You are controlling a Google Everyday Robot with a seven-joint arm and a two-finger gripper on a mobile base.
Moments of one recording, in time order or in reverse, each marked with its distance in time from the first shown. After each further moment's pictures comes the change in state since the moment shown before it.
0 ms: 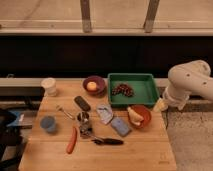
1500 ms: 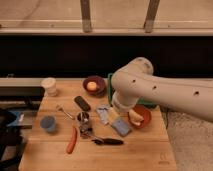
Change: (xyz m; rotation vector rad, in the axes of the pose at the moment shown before) arm 0.023 0.255 -0.070 -0.115 -0.084 -0.608
